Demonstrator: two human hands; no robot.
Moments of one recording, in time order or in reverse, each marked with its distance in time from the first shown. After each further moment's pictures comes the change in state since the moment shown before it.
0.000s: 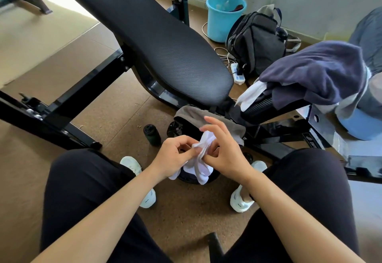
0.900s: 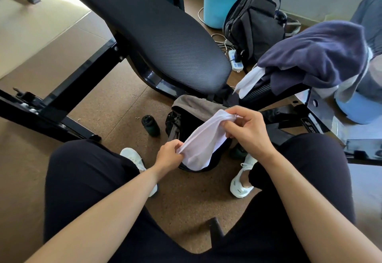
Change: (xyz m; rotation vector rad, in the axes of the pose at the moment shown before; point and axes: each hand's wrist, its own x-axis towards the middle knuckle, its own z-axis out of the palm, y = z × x) left_hand 0.000 -0.085 0.027 0.288 -0.005 -0.487; right_hand -0.002 -0.001 -0.040 0.348 0.234 0.142
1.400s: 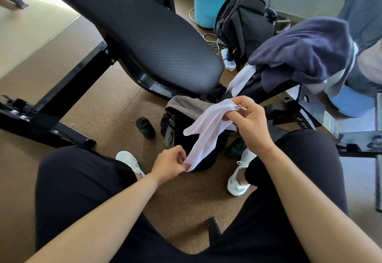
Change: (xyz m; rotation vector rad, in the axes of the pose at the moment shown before) left_hand -0.012 -0.003 0.011 0.145 -0.086 0.139; right_hand 0.008 0.012 -0.018 0.046 0.163 -0.012
